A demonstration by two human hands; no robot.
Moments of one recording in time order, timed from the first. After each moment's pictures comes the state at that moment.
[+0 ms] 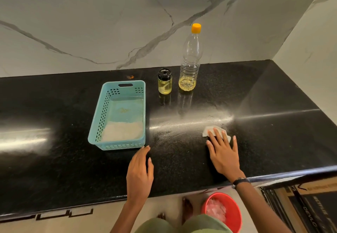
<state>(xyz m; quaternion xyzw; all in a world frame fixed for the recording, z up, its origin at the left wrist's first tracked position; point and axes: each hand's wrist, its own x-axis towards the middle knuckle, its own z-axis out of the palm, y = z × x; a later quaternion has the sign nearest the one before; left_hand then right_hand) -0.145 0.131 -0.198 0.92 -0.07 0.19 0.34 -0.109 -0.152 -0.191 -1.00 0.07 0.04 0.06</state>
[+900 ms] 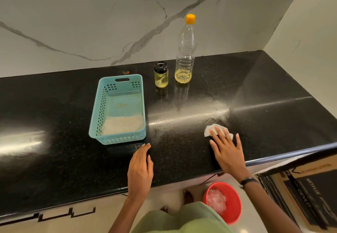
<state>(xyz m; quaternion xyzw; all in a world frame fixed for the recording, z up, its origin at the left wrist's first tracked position) -0.158 0.147 -0.211 0.92 -0.10 0.18 0.33 -0.154 -0.153 -0.194 -1.00 0.07 0.03 0.05</state>
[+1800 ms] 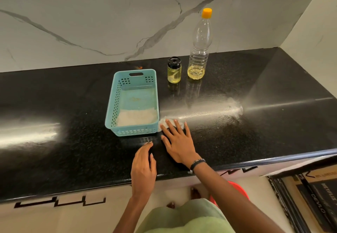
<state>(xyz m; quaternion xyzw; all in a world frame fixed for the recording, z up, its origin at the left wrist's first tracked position) -0.174 0.169 -0.203 0.91 -0.07 0.19 0.35 -0.101 0.019 -0.187 -0.99 -0.11 0.06 0.11</state>
